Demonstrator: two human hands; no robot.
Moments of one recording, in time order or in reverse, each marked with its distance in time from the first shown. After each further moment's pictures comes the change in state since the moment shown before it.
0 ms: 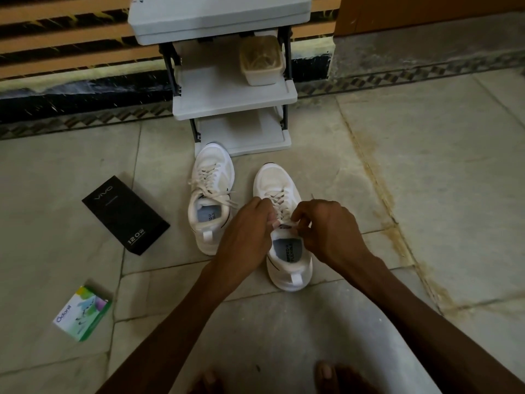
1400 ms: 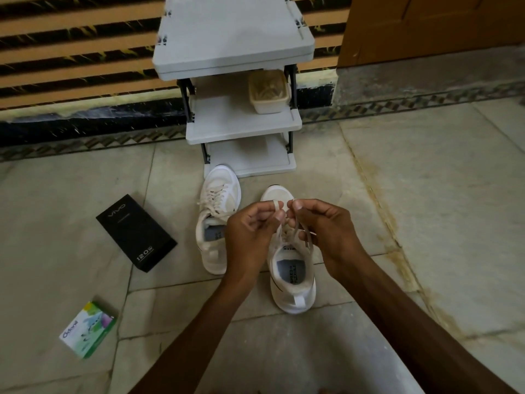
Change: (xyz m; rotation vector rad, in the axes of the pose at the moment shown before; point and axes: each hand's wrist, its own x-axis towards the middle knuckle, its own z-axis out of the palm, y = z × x) left_hand 0.010 0.024 -0.010 -0.850 0.382 -0.281; right_hand 0.012 -0.025 -0.024 1.318 0.082 0.359
